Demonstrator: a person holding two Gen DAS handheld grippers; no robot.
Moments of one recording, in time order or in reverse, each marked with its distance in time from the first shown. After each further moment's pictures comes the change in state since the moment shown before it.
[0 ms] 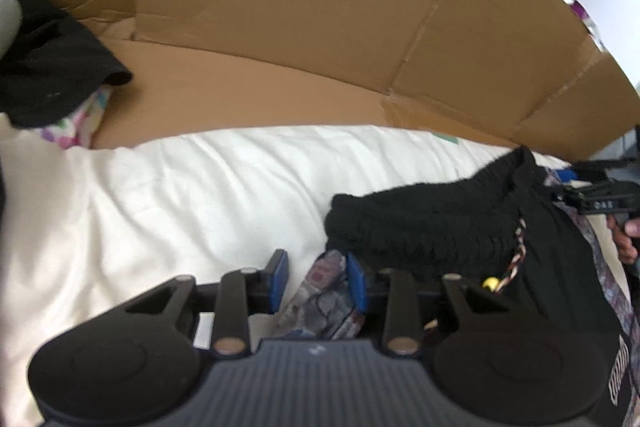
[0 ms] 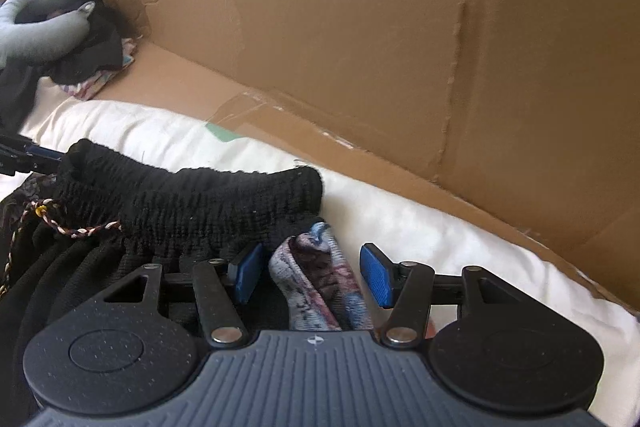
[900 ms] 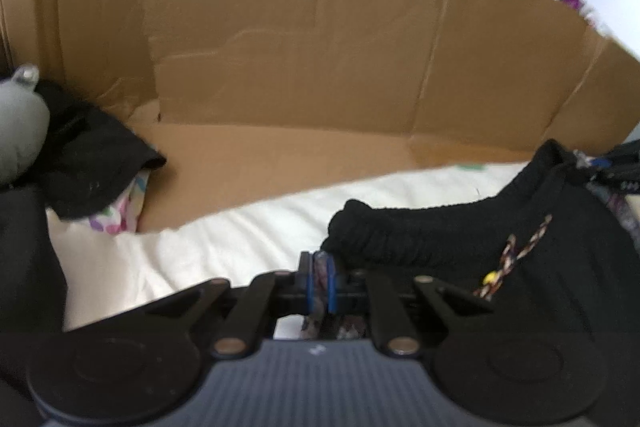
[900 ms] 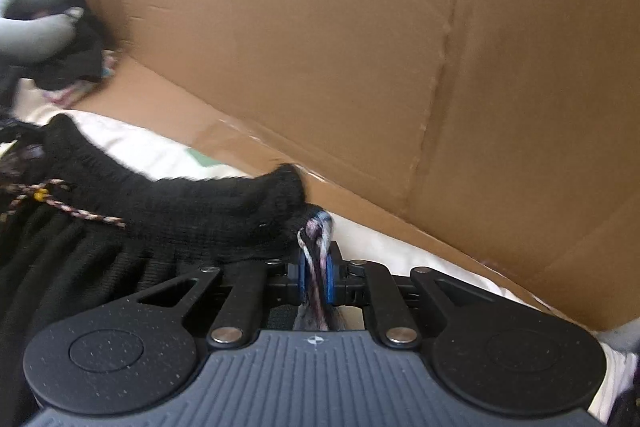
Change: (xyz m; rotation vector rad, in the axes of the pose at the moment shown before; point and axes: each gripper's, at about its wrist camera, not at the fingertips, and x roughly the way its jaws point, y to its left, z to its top) left arm -0.005 -0.013 0.013 0.114 -0.123 0.195; right arm -0.016 0.008 0.001 -0.020 -0.086 -0.153
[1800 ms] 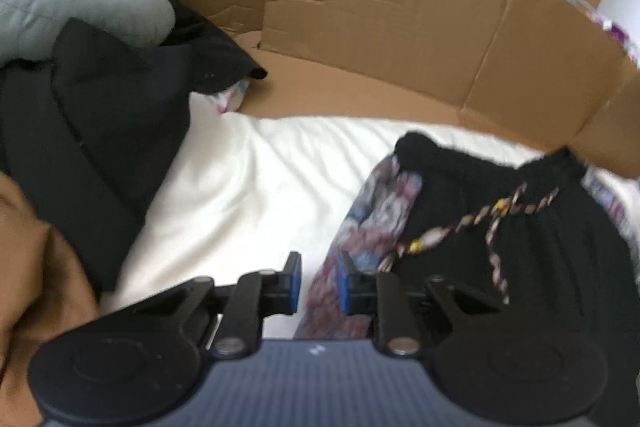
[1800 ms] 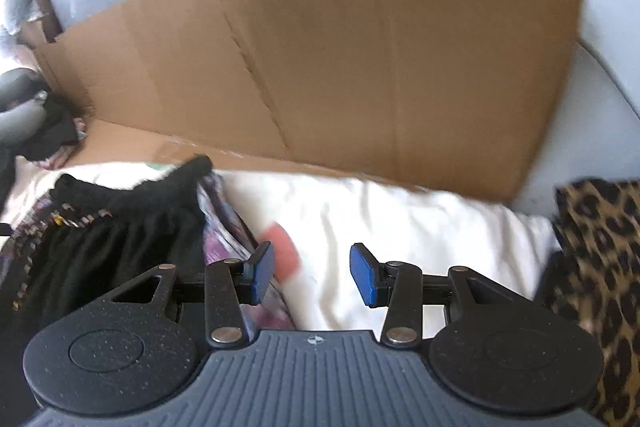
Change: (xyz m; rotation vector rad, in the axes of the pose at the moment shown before) left arm -0.069 0.017 -0.059 -0.210 0.052 0.128; right arm -0.109 -0.080 -0.072 0.290 -0.033 -0.034
